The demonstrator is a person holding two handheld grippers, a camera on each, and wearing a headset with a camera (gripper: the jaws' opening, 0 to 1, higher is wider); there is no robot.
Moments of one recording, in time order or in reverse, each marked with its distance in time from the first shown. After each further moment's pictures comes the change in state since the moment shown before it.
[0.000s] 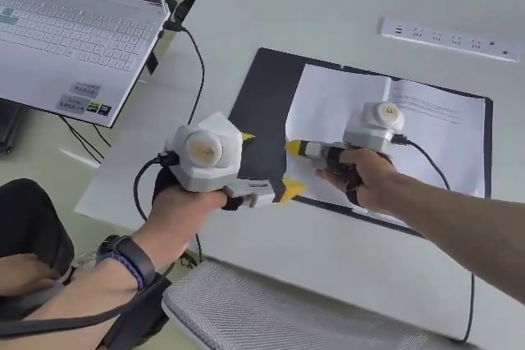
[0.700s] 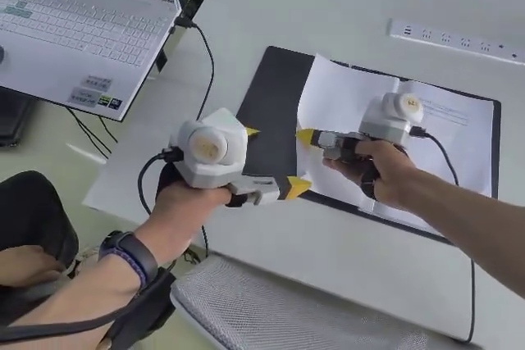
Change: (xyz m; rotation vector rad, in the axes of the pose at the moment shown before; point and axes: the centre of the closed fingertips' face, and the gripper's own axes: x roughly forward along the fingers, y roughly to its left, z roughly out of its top) left arm -0.011 0.001 0.004 0.000 -0.024 0.001; right arm -0.006 0.015 0.019 -0.015 -0.024 0.071
